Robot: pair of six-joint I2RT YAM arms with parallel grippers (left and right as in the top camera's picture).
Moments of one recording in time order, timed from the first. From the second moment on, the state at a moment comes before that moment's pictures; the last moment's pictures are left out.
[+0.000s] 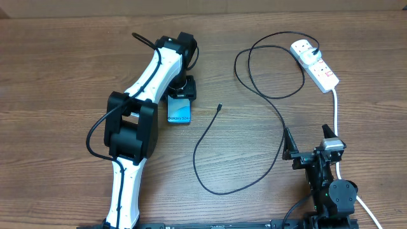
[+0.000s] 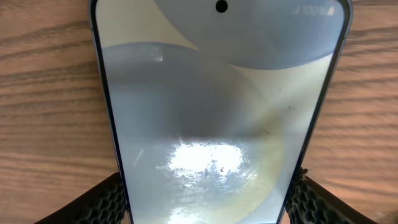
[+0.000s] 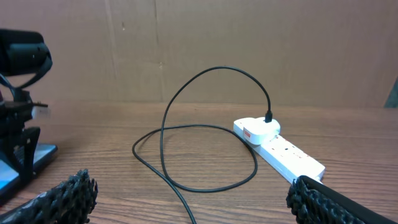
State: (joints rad) left arm -0.34 2.35 1.99 -1.29 -0.04 -0.41; right arm 0.05 0.01 0.02 -0.03 -0.05 0.01
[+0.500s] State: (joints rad) left arm -0.30 2.35 2.08 -1.45 0.37 -0.41; right arm 0.05 0.01 0.02 -0.03 -0.05 0.01
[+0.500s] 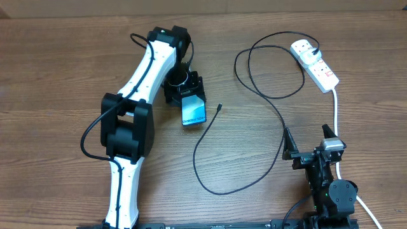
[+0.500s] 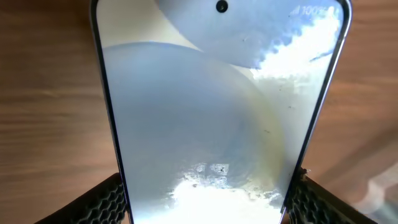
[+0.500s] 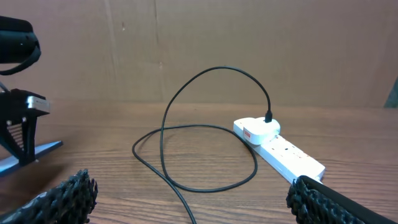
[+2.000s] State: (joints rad) left arm -0.12 2.35 2.08 -1.46 1.52 -0.45; right arm 0.05 0.01 0.02 0.32 -0.70 0.36
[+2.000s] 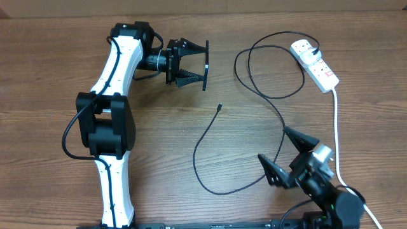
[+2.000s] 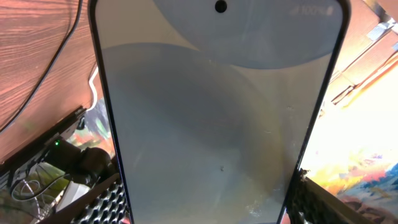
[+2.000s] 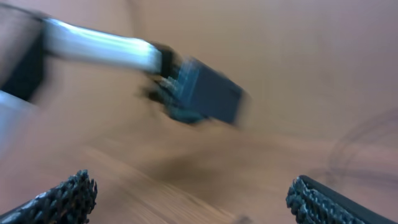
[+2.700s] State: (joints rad) left arm -0.12 2.35 2.08 -1.46 1.52 -0.45; right arm 0.05 0.75 1.16 -0.59 -0.75 0.20
